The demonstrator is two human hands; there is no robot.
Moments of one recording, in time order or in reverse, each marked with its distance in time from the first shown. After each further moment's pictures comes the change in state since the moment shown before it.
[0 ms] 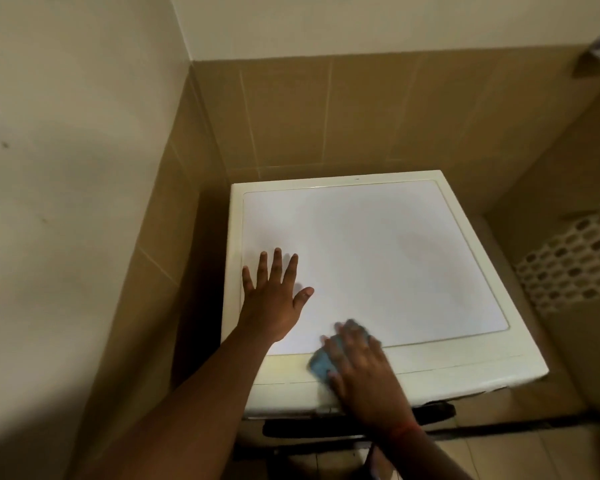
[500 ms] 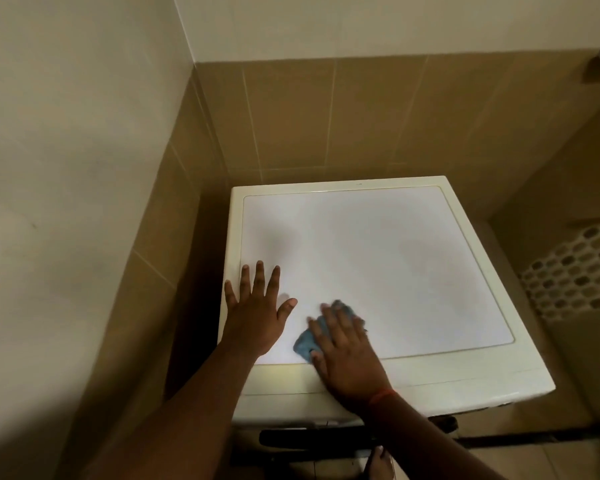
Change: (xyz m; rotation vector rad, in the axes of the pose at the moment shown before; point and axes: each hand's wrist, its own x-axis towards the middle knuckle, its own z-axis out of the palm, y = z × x) left_hand -0.006 -0.019 0.010 0.015 -0.021 -0.086; right_hand 0.056 -0.003 0.005 0.019 0.026 -0.050
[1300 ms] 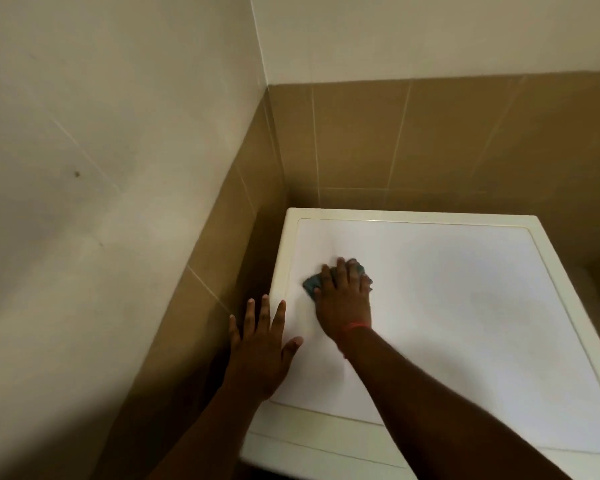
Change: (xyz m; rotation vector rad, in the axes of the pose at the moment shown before) left_hand -0.009 -0.048 0.009 0.005 -0.067 -0.212; right_hand 0.194 -0.028 -0.012 0.082 -0.005 0.061
